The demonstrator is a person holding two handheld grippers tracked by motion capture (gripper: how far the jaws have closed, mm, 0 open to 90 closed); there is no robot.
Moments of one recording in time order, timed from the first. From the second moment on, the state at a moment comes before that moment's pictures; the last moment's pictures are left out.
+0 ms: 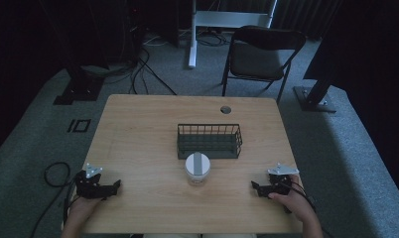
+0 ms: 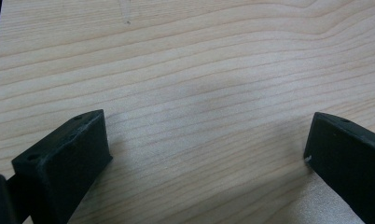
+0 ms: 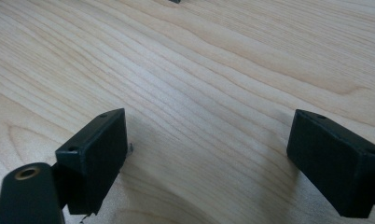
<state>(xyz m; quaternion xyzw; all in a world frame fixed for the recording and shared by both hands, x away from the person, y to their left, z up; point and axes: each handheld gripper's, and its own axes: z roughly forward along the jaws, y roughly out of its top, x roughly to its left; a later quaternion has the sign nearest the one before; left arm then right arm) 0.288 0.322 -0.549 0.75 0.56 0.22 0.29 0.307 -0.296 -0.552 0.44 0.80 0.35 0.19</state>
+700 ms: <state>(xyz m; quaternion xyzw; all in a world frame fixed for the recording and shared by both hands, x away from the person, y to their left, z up) 0.288 0.322 -0.549 0.75 0.55 0.22 0.29 0.307 -0.296 -0.552 0.44 0.81 0.35 0.19</state>
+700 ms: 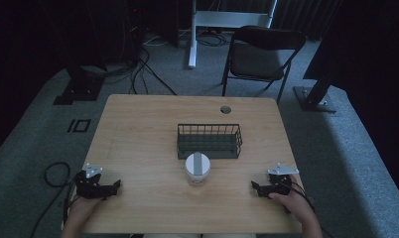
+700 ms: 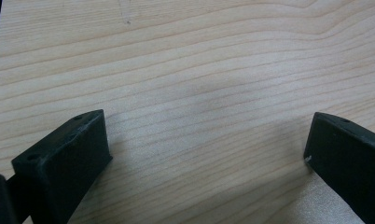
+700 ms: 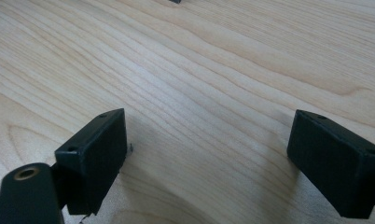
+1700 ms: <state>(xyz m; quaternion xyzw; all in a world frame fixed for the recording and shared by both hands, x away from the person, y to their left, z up) 0.288 0.321 -0.549 0.75 0.55 0.22 0.29 0.307 -0.288 -0.551 0.44 0.80 0.36 0.18</state>
